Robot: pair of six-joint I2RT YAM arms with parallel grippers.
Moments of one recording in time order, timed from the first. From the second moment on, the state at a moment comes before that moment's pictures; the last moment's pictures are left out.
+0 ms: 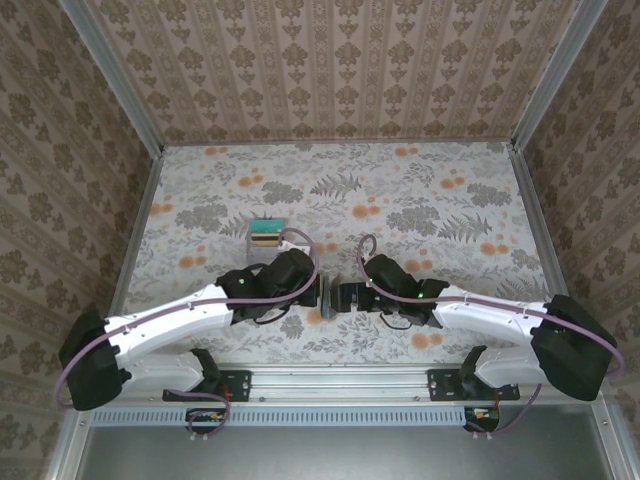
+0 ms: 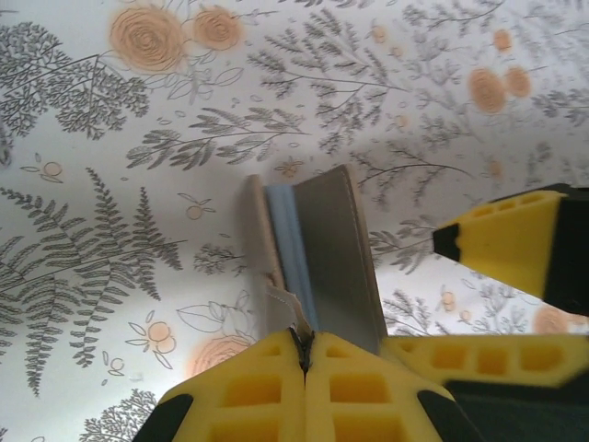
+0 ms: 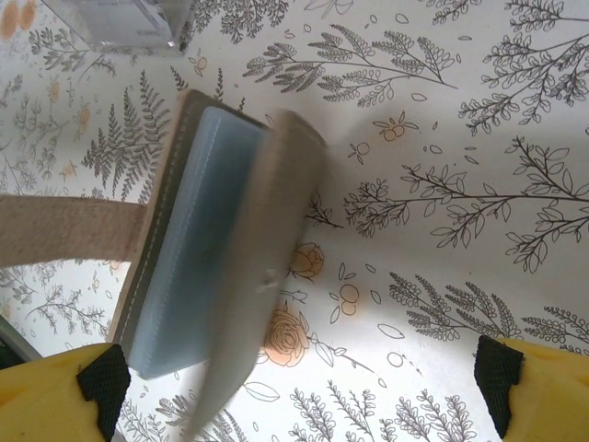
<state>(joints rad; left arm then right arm) -1.06 1.16 0.79 -0.50 -0.13 -0.79 0.86 1.27 0.60 -0.15 -0.05 0.76</state>
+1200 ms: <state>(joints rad) -0.80 0.80 0.48 -0.65 -0.10 -0.85 0.86 1.63 0.71 0.00 -0.21 0.82</state>
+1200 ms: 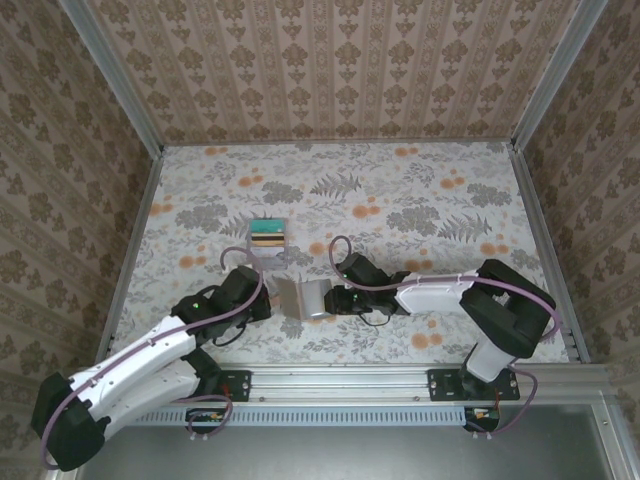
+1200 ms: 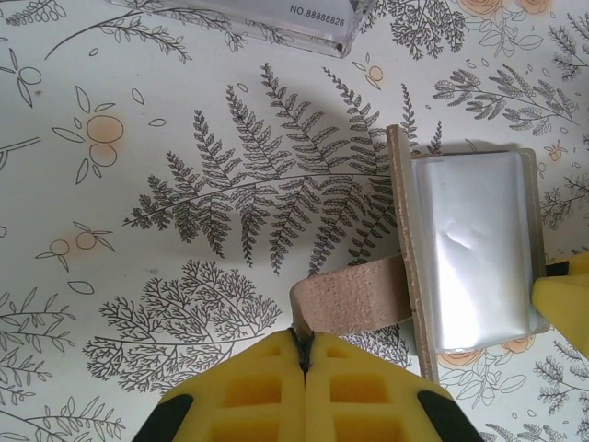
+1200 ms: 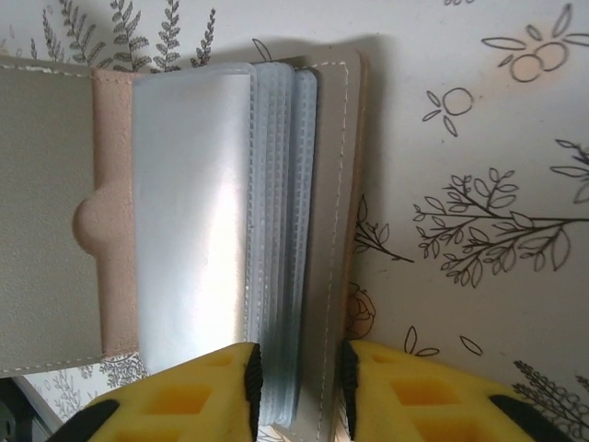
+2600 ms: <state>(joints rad) -0.67 1.09 0.44 -0.50 0.01 -0.79 0.97 1.46 0.94 -0.27 -0.15 0.71</state>
